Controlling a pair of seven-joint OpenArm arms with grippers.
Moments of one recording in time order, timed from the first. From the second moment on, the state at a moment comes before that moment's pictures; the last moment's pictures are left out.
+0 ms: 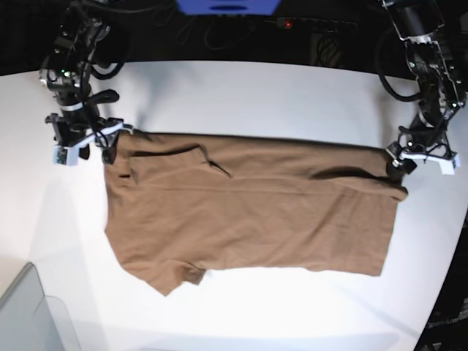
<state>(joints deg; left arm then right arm) 5.2 -16.1 -29.3 77.4 -44.6 -8.2 38.9 -16.2 -2.8 25.1 104.0 10.2 18.0 -34.5</state>
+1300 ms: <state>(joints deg) 15.2 -12.7 -30.2 88.3 -32.5 -8.7 40.1 -29.4 -2.0 25.0 103.9 10.2 18.5 -29.5</state>
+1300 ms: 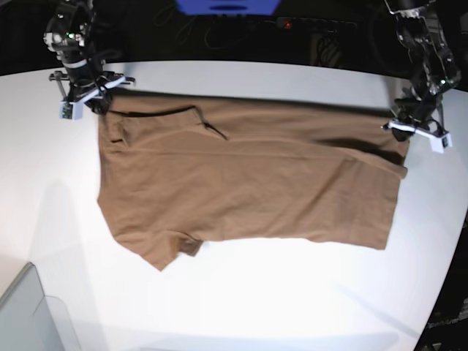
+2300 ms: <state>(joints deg) 25.9 -7.3 -41.5 100.7 -32.1 -8.7 47.8 -41.0 -3.0 29.0 115.4 15.8 18.5 -28.9</state>
